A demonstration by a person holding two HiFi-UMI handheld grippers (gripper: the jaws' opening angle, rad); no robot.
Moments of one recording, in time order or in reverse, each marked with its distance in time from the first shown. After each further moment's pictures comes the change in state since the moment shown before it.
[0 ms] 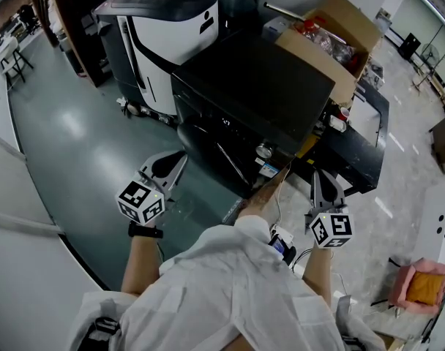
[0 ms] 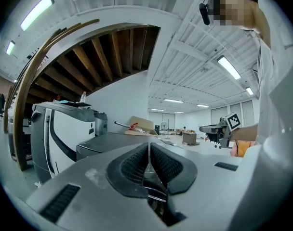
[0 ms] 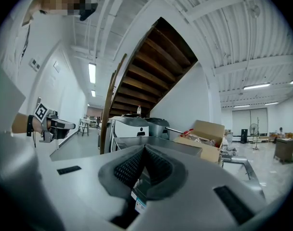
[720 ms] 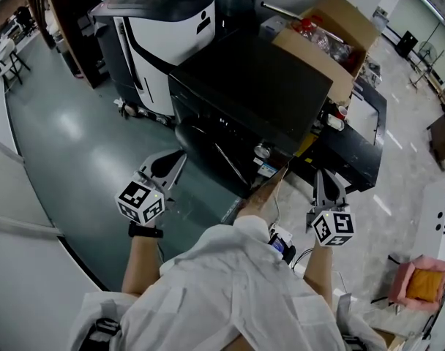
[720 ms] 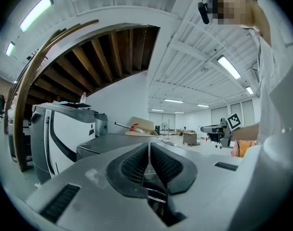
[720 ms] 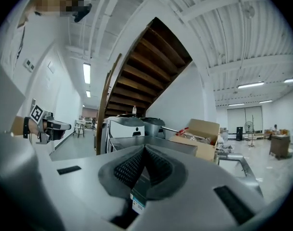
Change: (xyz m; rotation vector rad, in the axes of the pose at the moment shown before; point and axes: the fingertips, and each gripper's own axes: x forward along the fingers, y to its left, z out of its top) left arm 0.004 0.000 0.003 0.009 -0.005 0.002; right arm -0.005 -0.017 -0.004 0.034 0.004 -0.049
